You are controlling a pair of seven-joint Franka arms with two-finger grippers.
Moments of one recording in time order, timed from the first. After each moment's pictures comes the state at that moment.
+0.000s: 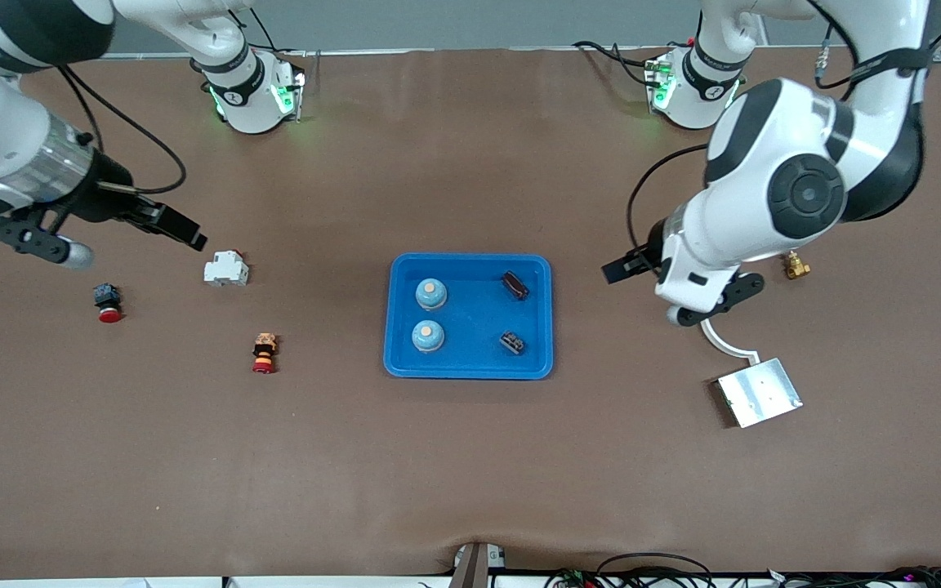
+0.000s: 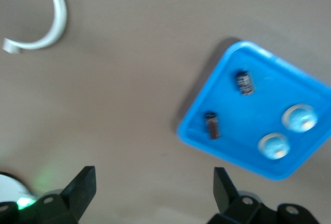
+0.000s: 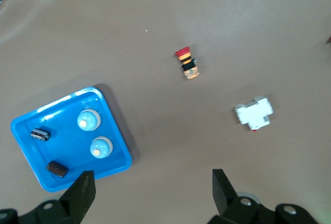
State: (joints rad) left arm -0.33 0.34 -0.10 -1.49 -0.20 1.68 -0.90; right arm 0.17 -0.02 0.02 -1.74 0.17 1.74 0.57
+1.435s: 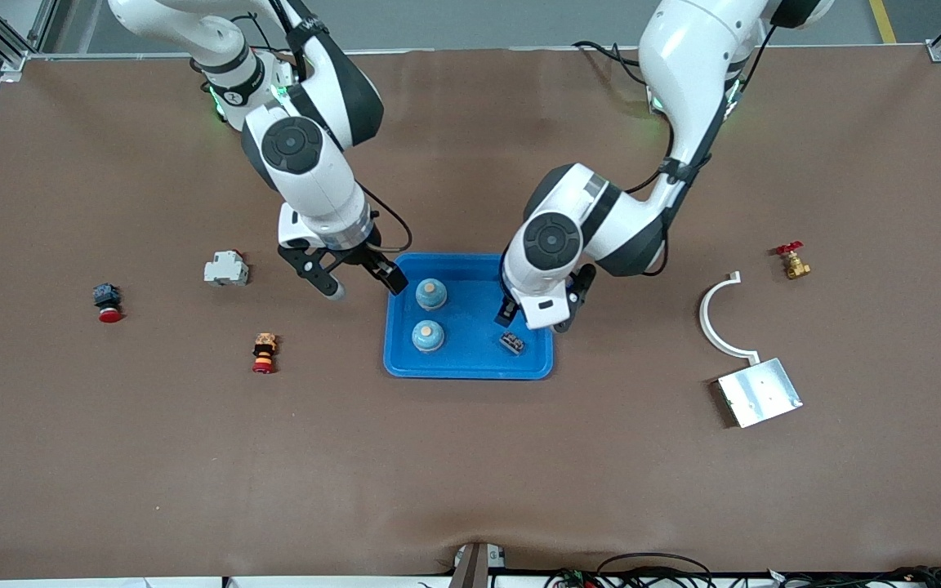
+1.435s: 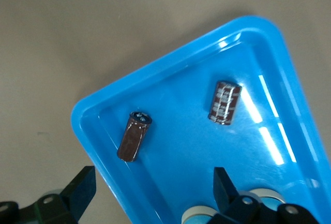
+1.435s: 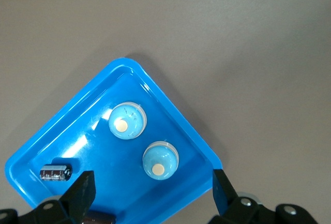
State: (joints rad) left arm -0.60 0.66 -0.10 -1.49 -0.11 2.05 -1.71; right arm 0.58 0.28 0.02 -1.88 0.05 2.26 1.29
